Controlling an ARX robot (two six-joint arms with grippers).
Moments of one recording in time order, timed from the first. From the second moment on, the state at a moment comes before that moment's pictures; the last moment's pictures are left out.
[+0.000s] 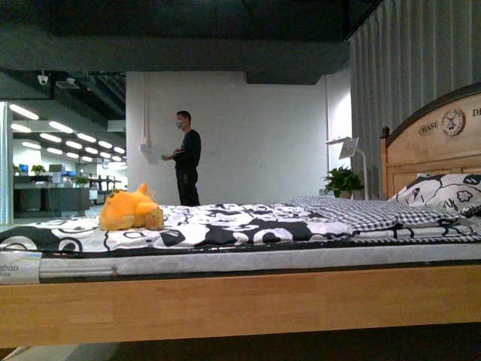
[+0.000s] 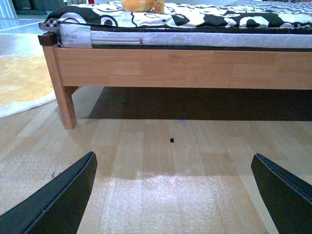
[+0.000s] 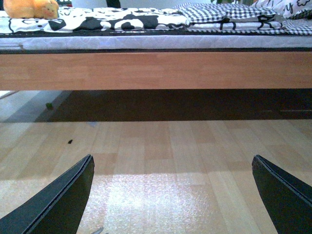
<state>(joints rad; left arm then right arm) 0.00 0.00 0.01 -0.01 0.00 -0.01 0.00 0.00 0.01 0.00 0.00 0.00</state>
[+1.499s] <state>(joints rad) 0.00 0.00 0.01 -0.01 0.00 -0.01 0.00 0.00 0.01 0.00 0.00 0.00</state>
